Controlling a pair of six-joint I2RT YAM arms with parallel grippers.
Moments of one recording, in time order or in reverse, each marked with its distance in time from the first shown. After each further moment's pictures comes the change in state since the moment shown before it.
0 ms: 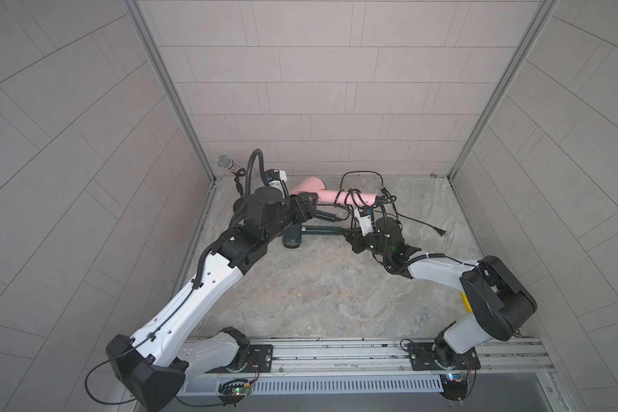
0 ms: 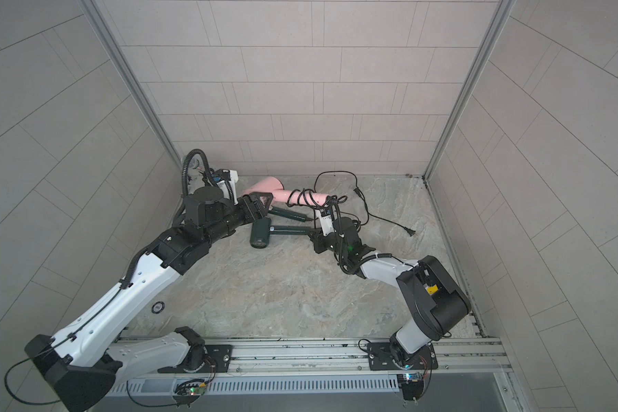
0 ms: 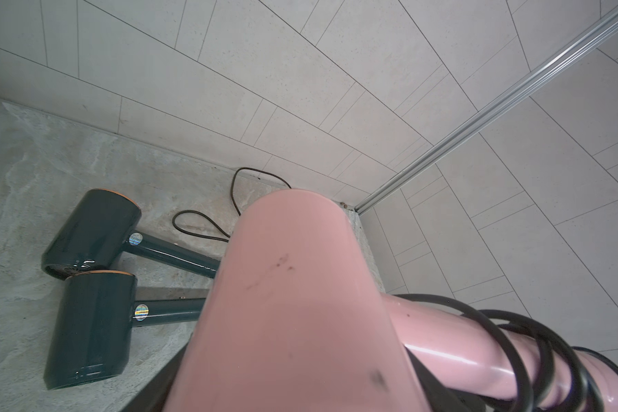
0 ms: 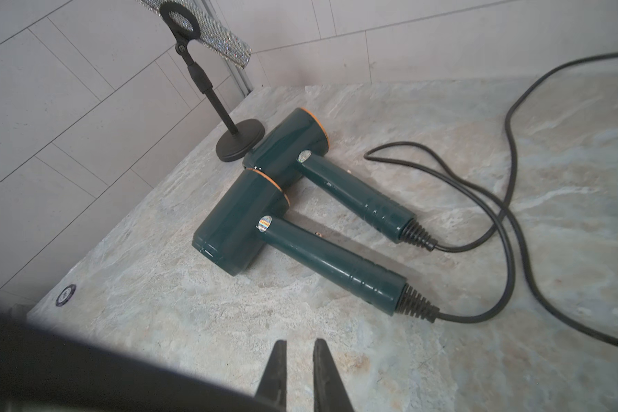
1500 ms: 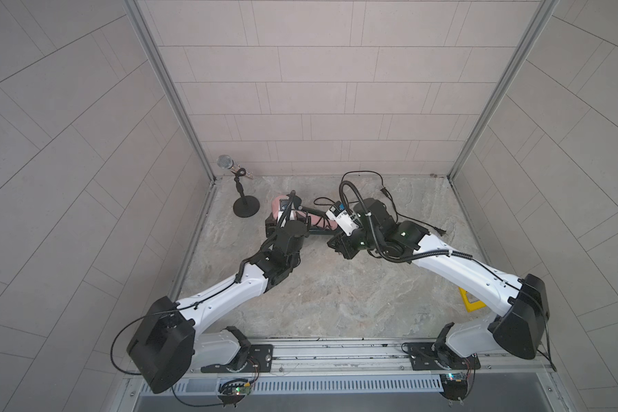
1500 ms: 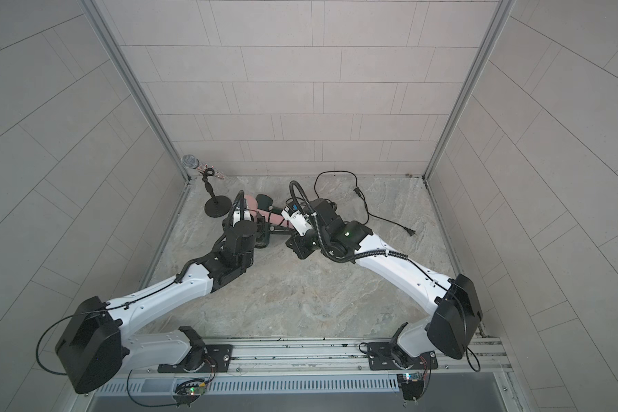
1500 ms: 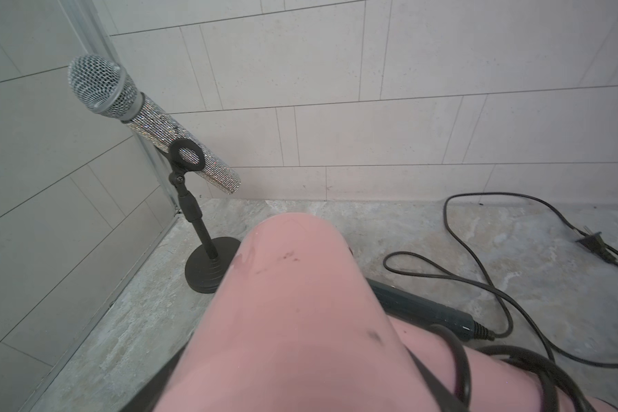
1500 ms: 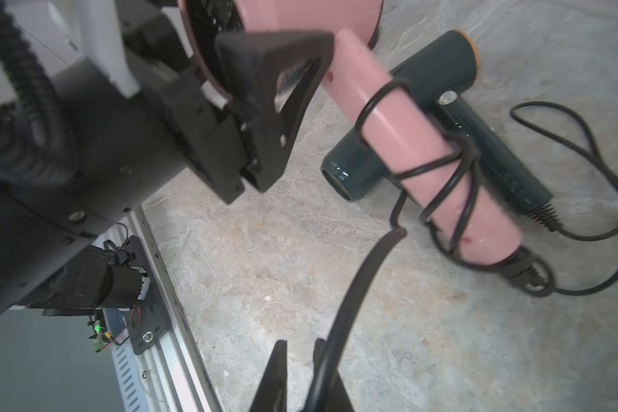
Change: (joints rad) left arm -0.127 0.086 -0.465 0.515 -0.780 0.526; right arm 0.215 -0.097 0.597 -1.020 -0.013 -0.182
